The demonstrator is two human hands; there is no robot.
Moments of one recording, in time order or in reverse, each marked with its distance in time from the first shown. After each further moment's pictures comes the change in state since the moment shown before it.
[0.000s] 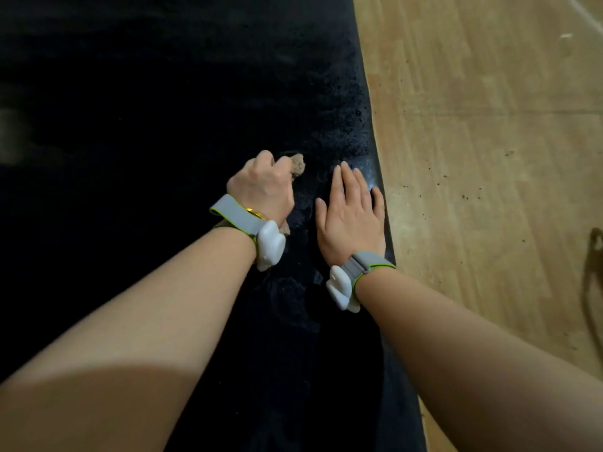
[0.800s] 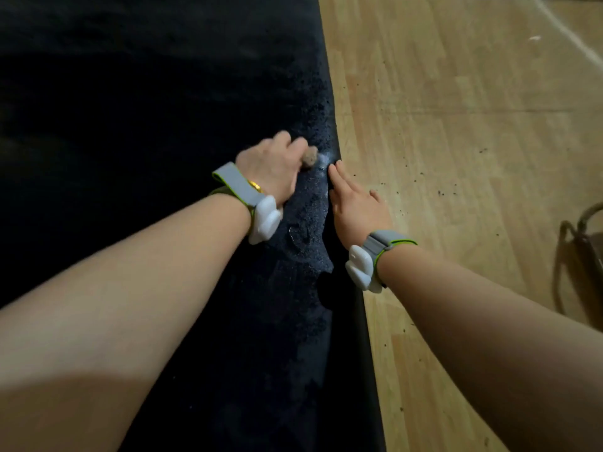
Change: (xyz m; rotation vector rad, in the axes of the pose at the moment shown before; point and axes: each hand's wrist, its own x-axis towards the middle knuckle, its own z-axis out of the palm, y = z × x) left_hand 0.028 0.052 0.009 0.005 -0.113 0.279; right_hand 0.012 0.071 -0.021 0.151 -0.196 0.000
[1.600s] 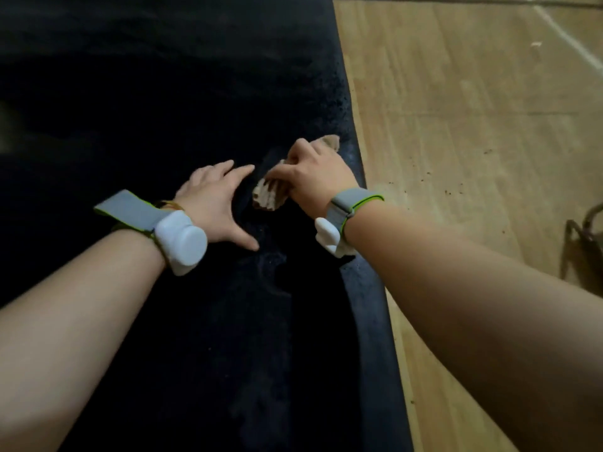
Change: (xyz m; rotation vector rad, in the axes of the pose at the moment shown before) left_hand -0.097 -0.060 -0.063 -0.194 -0.576 -0.338; right_hand 0.009 -0.085 -0.011 -0.403 0.171 -0.547
